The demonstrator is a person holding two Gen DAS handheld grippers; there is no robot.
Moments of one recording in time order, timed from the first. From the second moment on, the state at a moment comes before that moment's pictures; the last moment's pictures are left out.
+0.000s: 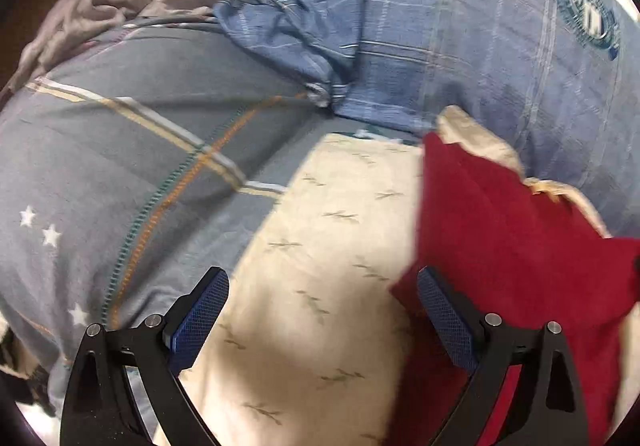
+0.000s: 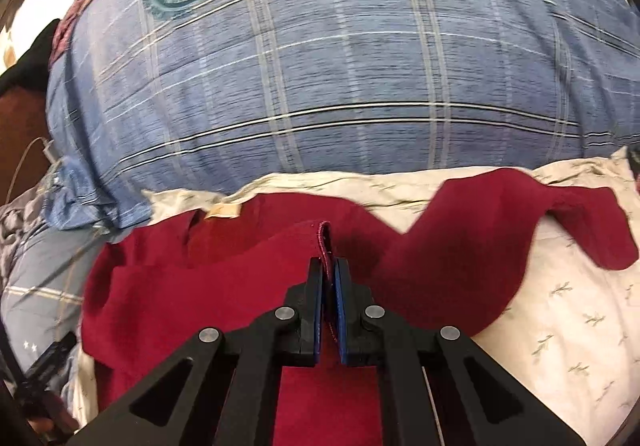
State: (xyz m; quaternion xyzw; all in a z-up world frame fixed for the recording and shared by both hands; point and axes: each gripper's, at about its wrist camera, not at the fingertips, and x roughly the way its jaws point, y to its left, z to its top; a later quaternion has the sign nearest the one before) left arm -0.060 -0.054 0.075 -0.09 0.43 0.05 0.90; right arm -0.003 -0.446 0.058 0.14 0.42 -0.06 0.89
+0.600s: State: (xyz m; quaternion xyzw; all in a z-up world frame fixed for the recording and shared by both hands) left arm -0.022 -0.072 0.040 -0.05 0.45 0.07 0.89; right arm 0.057 -0.293 0.060 0.07 0.42 0.22 0.88
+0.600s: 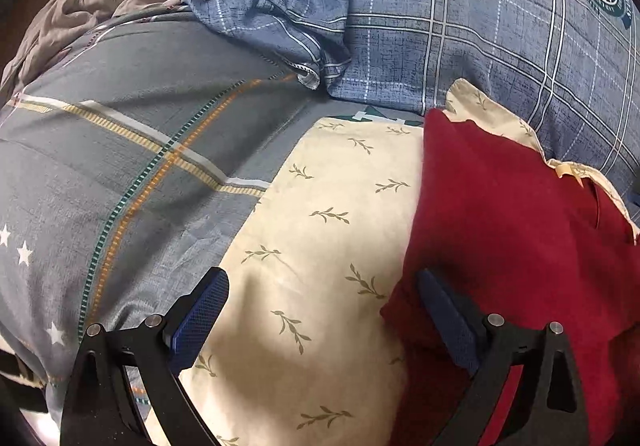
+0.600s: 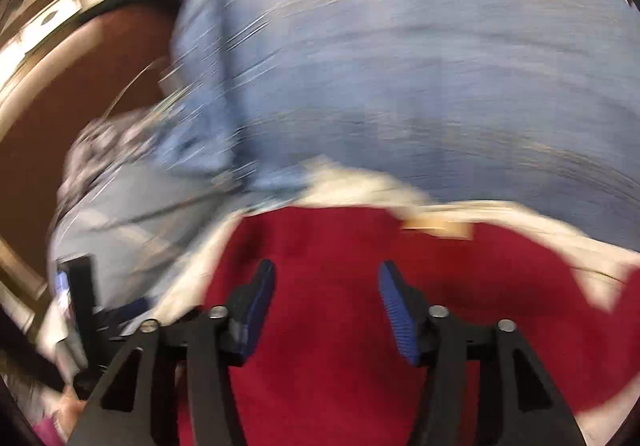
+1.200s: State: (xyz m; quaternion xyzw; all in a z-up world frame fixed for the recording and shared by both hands) left arm -0.013 -0.071 0.035 -0.05 0.45 0.08 0.89; right arm 0.101 -0.231 0.001 -0.03 0.47 0.16 0.87
